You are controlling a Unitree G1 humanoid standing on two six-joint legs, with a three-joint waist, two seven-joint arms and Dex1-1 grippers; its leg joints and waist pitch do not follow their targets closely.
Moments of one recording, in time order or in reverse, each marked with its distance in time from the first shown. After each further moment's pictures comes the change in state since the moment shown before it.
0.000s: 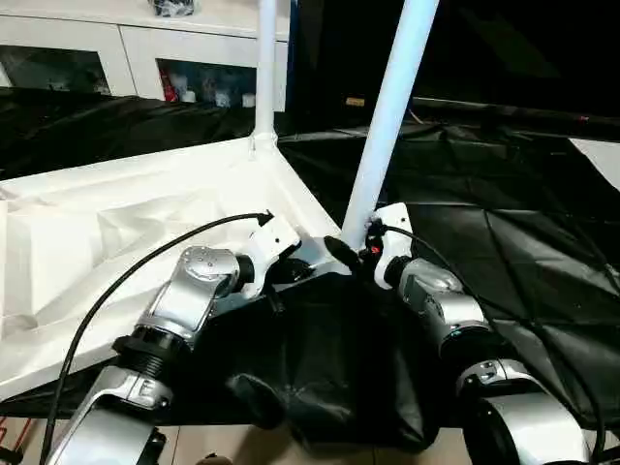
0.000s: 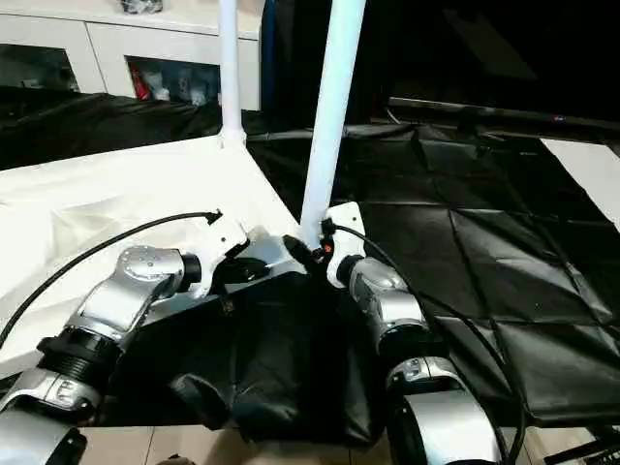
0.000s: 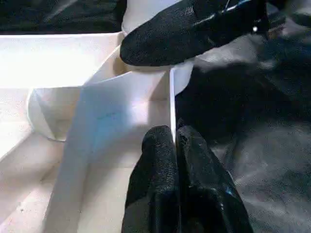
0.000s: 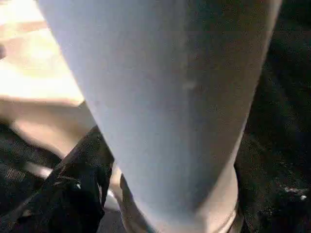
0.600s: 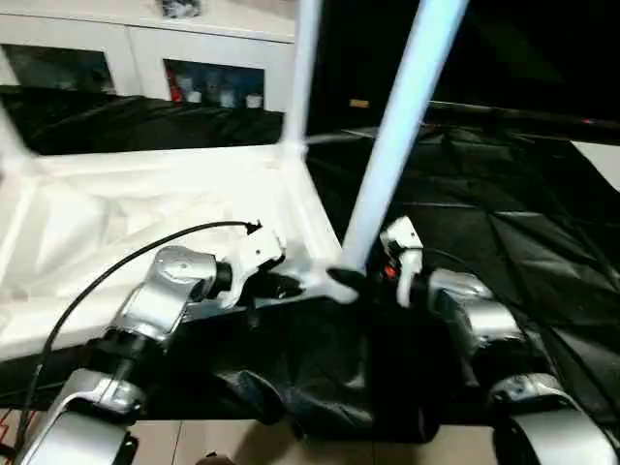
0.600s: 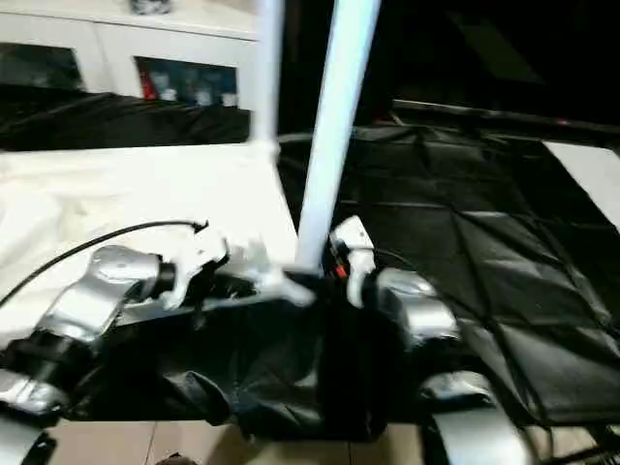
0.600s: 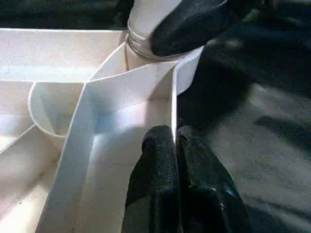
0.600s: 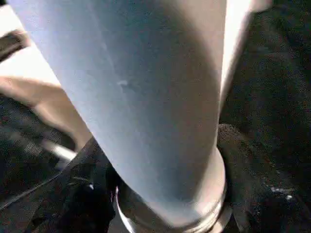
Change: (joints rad) left arm 0.007 0.026 -0.004 0.020 -0.008 -0.043 -0.028; right arm 0.038 -0.031 0.021 -0.042 0.018 0.037 0.070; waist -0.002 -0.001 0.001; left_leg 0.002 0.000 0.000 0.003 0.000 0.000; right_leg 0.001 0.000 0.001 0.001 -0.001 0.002
